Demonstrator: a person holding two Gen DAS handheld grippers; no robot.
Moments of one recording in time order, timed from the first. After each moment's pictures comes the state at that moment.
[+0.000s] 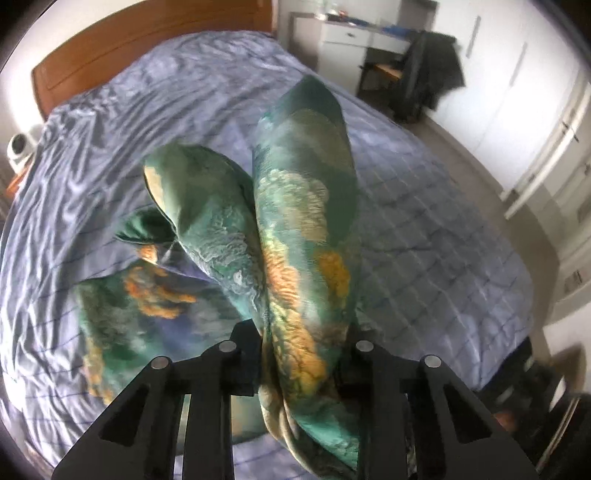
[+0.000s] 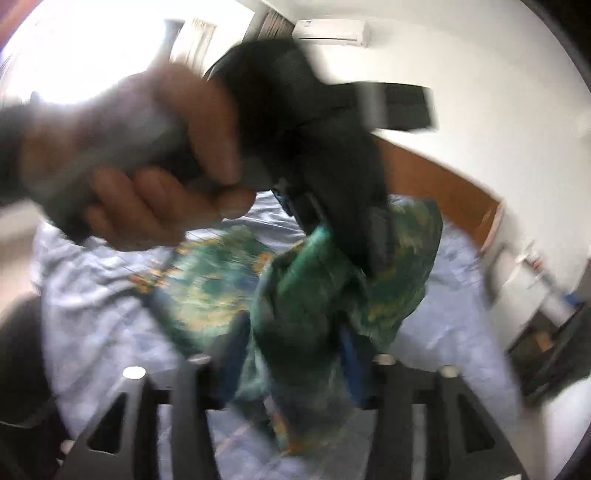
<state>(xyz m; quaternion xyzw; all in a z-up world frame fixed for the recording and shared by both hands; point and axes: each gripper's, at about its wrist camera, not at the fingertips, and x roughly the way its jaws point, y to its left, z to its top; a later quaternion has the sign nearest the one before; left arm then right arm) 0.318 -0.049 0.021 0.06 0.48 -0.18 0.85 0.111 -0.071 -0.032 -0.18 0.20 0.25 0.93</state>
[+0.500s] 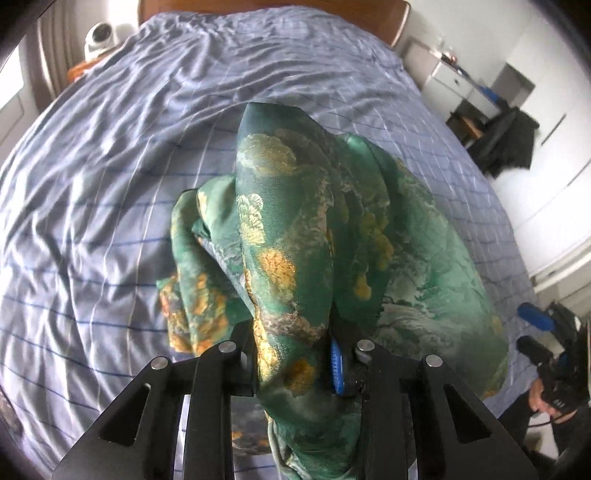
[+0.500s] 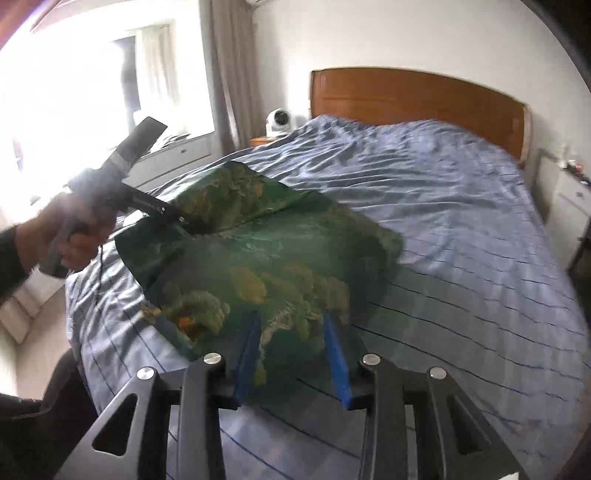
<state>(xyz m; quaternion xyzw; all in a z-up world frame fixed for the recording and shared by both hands) 0.321 0.158 -0.059 -0.10 0.51 -0.08 0.85 0.219 -0.067 -0.047 -0.08 0.33 0.29 0.89</state>
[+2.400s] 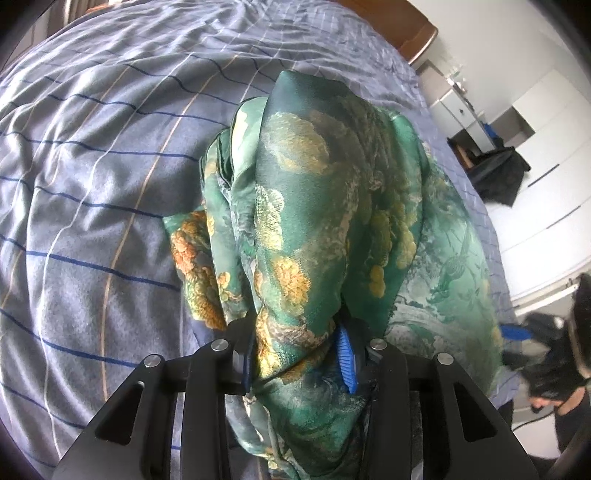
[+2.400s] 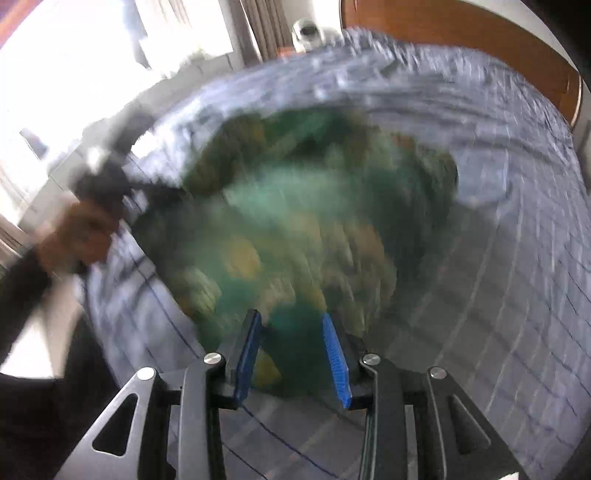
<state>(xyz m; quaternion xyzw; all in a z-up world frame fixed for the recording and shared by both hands) 0.307 0.219 -0.145 -0.21 0.51 -0.11 0.83 0.256 -0.018 -0.092 -0.13 0.50 0.31 0.80</state>
